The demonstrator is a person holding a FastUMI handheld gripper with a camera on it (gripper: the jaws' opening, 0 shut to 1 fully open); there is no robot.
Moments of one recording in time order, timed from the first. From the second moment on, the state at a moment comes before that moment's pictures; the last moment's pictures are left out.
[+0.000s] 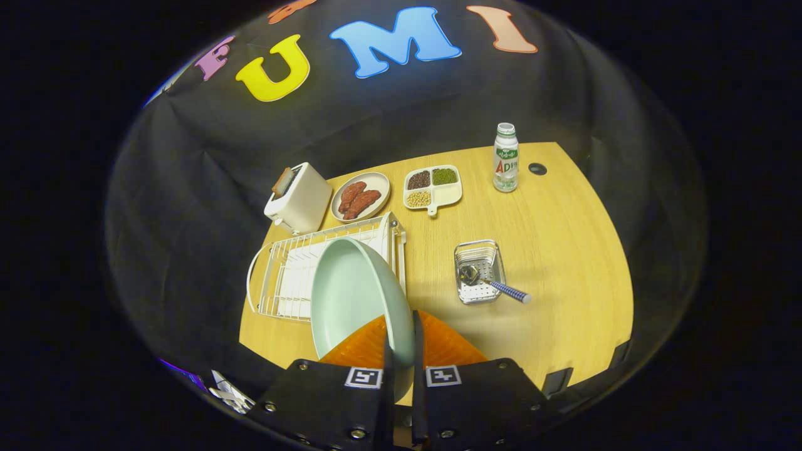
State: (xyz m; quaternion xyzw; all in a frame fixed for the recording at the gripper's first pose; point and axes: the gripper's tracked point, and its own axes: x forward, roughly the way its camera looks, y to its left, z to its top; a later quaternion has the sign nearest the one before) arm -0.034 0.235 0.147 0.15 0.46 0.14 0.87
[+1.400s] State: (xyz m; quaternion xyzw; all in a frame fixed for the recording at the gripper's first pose) arm -0.106 0.210 -0.063 0.30 0.51 0.12 0.80
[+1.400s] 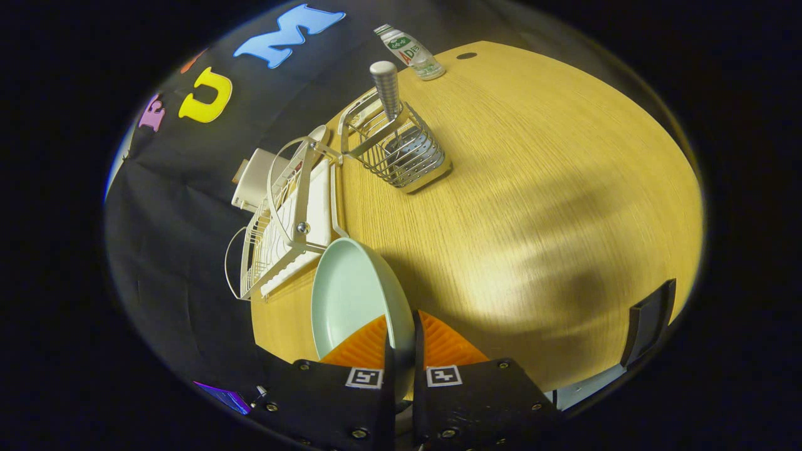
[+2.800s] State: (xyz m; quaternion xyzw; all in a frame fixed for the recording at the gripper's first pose) arm -0.008 0.103 0.117 0.07 0.05 0.07 0.99
